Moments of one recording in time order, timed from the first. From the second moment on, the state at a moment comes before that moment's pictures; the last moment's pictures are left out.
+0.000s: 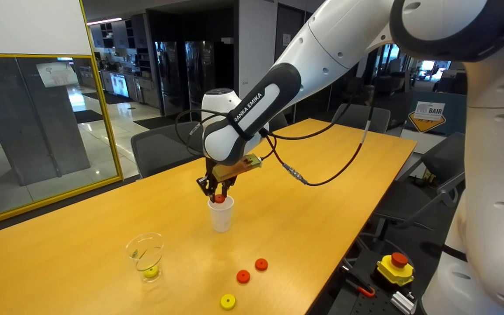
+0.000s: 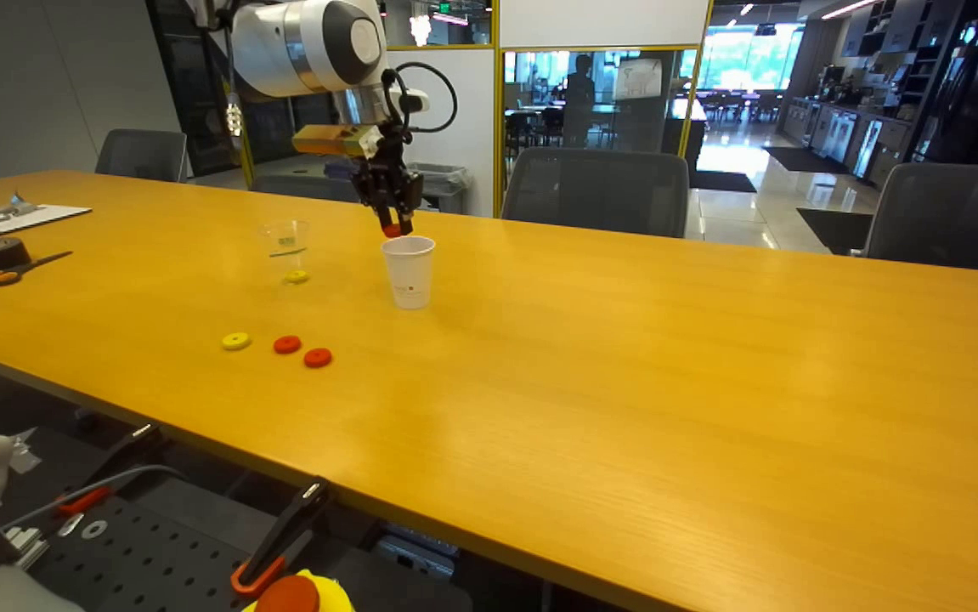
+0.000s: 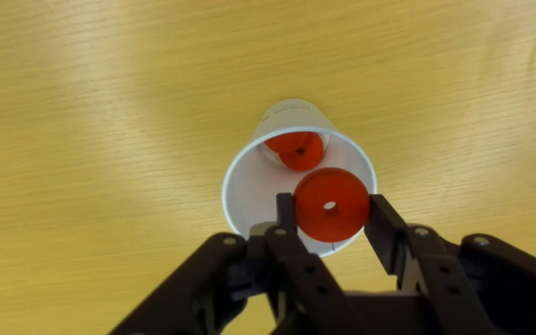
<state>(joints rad) 0.13 0.28 -0.03 -2.10 -0.16 2.51 0.37</state>
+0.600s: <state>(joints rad) 0.11 0.36 -0.04 -2.01 -0.16 2.47 0.37</state>
